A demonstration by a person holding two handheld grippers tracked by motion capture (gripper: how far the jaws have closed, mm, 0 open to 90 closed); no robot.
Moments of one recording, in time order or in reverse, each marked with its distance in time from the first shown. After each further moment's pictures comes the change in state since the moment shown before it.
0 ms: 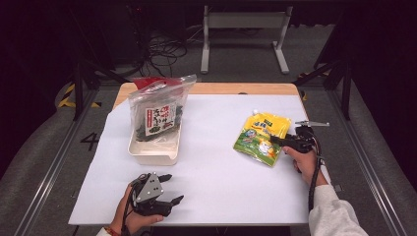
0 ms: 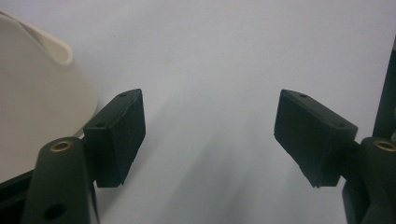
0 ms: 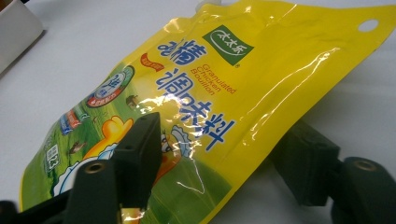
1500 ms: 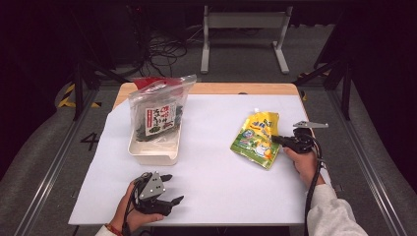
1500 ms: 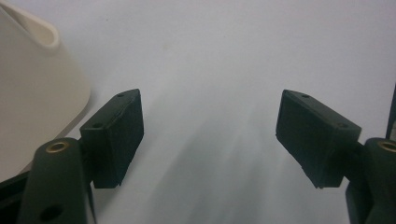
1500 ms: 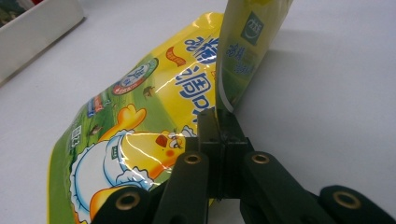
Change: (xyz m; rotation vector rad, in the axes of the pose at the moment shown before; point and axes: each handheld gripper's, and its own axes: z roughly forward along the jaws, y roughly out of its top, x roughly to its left) left arm 0.007 -0.003 0.007 0.038 -0.018 0.003; right arm 0.014 0.000 -0.010 -0.025 0.078 -0.147
